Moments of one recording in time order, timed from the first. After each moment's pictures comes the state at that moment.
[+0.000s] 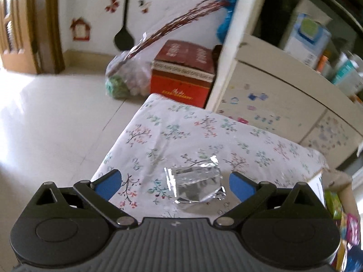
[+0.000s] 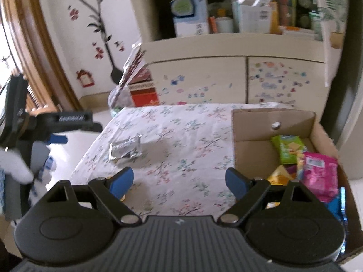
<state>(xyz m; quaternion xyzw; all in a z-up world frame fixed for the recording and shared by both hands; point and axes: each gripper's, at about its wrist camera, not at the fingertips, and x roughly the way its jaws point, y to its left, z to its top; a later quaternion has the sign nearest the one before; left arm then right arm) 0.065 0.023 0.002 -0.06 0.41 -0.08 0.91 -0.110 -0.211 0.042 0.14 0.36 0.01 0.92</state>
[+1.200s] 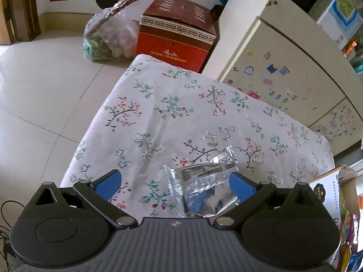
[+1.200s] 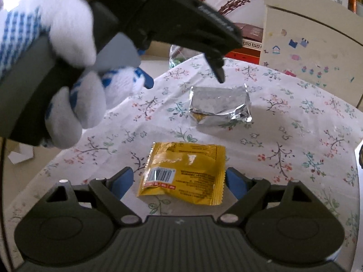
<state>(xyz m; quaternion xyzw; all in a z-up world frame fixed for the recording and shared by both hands) 0.138 0.024 -0.055 -0.07 0.50 -0.14 0.85 -0.021 -0.060 -0.062 0.02 0.41 0.14 0.90</state>
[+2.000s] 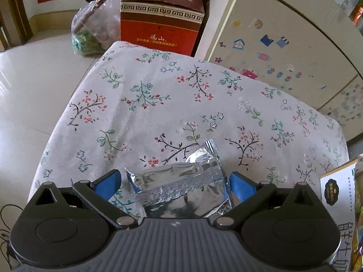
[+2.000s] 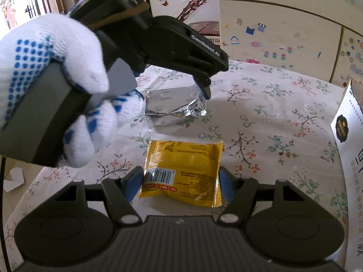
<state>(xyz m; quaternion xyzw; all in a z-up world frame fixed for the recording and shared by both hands) 0.154 -0.029 -0.078 -0.03 0.53 -0.12 0.84 -0.026 -0.105 -0.062 0.09 0.40 0.08 0.91</state>
